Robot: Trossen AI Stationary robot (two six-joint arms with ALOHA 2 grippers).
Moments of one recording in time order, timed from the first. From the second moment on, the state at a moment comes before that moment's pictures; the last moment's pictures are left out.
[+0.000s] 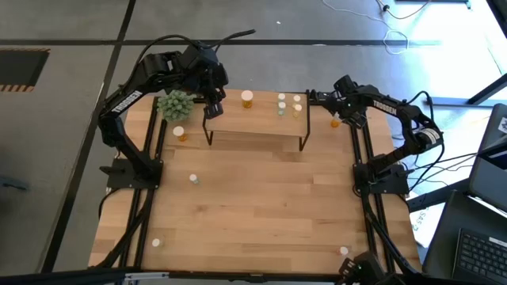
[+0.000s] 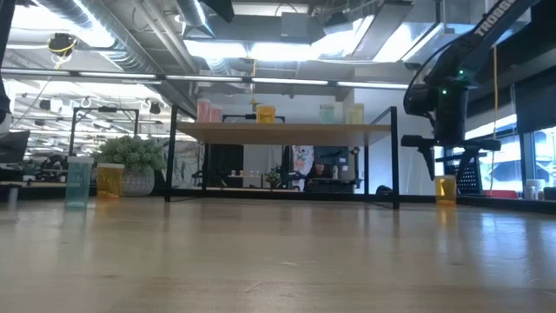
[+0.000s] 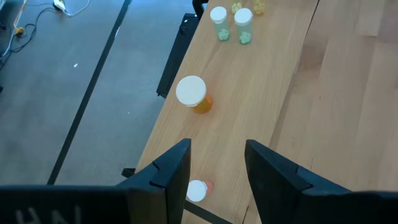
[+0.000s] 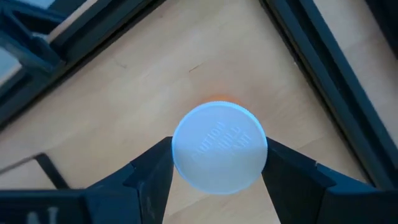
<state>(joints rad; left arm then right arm) 0.41 1.62 2.16 -1.32 -0.21 0.21 -1.12 1.49 0.89 -0.76 0.07 1.04</state>
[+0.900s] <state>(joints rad) 0.41 1.62 2.16 -1.32 -0.21 0.30 -1.02 1.30 0.88 -0.84 0.09 0.89</state>
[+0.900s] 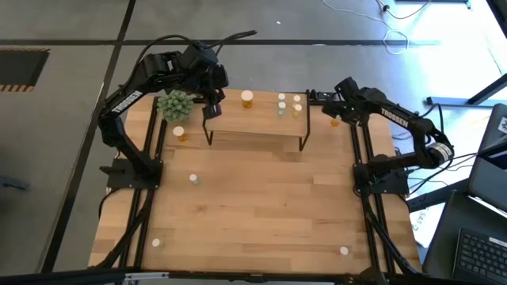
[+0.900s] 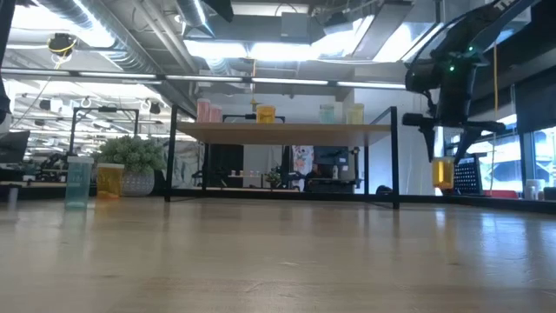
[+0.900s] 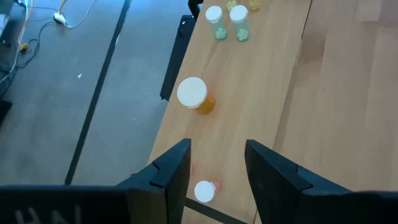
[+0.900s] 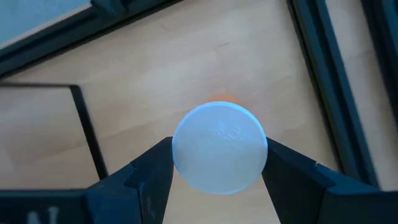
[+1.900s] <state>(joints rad) 0.41 1.62 2.16 -1.24 -0.22 0.19 -0.61 0.98 0.89 -1.09 -0.16 0.43</state>
